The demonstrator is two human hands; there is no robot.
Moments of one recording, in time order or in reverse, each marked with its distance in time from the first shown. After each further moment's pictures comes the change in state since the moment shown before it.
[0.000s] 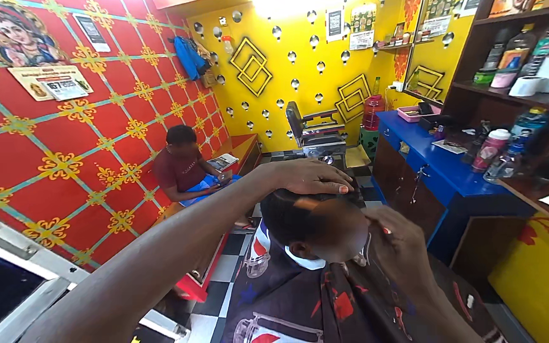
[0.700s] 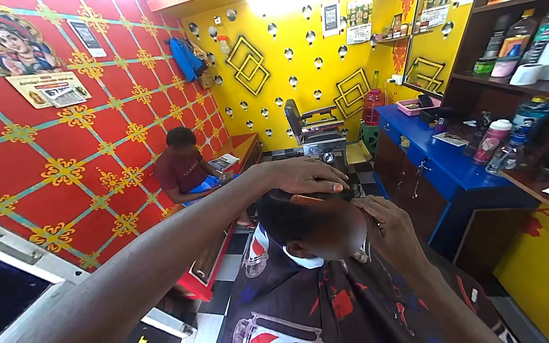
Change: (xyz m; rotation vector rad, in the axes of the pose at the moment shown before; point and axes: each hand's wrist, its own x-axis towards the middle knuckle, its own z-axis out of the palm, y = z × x) left_hand 0.001 0.005 -0.002 0.010 -0.008 -0.020; right_hand 0.010 0.027 0.003 -0.184 -0.074 -0.036
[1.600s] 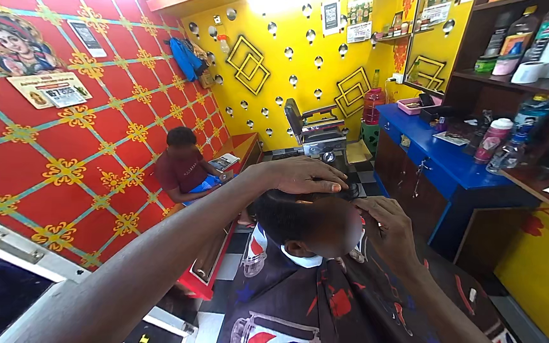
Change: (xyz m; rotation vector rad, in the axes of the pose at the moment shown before) left_hand 0.001 0.002 0.001 0.022 0.012 -0.010; right_hand -0.012 0.014 0.011 0.022 0.172 -0.045
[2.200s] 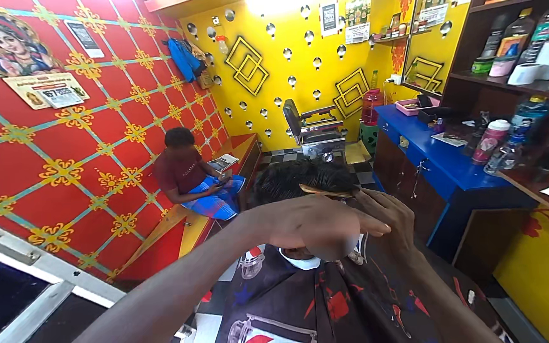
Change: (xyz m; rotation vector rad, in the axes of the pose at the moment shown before) left_hand -0.024 0.096 0.021 -0.430 0.185 0.175; right_hand 0.014 0.015 -0.002 -0.237 0.009 -0.150
